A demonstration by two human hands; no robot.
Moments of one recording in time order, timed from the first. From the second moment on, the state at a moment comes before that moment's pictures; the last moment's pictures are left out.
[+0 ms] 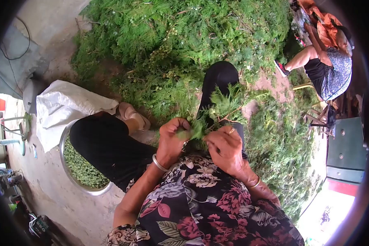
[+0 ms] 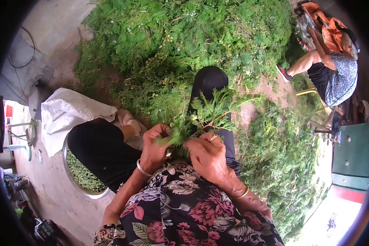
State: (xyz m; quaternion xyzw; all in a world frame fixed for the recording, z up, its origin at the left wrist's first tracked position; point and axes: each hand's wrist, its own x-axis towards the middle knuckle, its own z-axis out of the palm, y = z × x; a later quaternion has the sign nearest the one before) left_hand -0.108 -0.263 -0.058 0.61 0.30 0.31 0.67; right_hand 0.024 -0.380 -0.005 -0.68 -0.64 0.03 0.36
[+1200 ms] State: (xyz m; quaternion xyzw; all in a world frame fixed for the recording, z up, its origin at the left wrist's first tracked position) left_hand -0.049 -0.282 -0.014 0.72 0.17 0.10 0.66; right_hand 0.051 -0.420 -0.008 -0.69 -0.25 0.36 0.57
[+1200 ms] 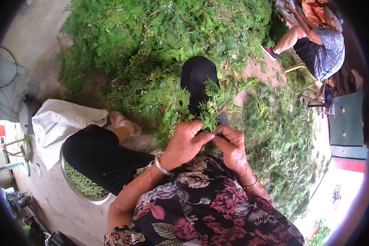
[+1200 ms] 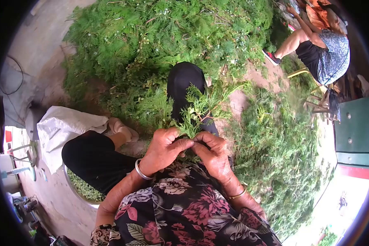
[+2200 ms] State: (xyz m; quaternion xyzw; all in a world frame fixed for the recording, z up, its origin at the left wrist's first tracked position) left_hand -0.055 -0.297 -0.017 0.90 0.07 0.24 0.36; right_hand 0.041 -0.417 -0.008 -0.78 -0.34 0.22 0.48
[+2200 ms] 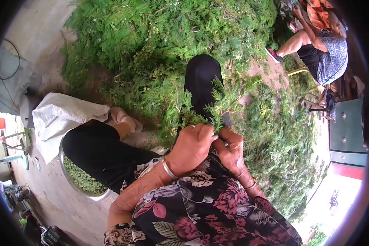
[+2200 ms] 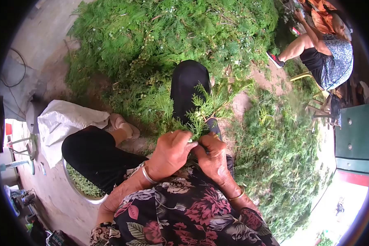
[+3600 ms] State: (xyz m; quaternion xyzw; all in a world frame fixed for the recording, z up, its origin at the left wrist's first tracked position) left_hand -0.067 -0.263 -0.036 0.21 0.24 0.10 0.94; right_hand 0.030 -0.395 -0.025 -0.84 -0.41 0.12 0.32
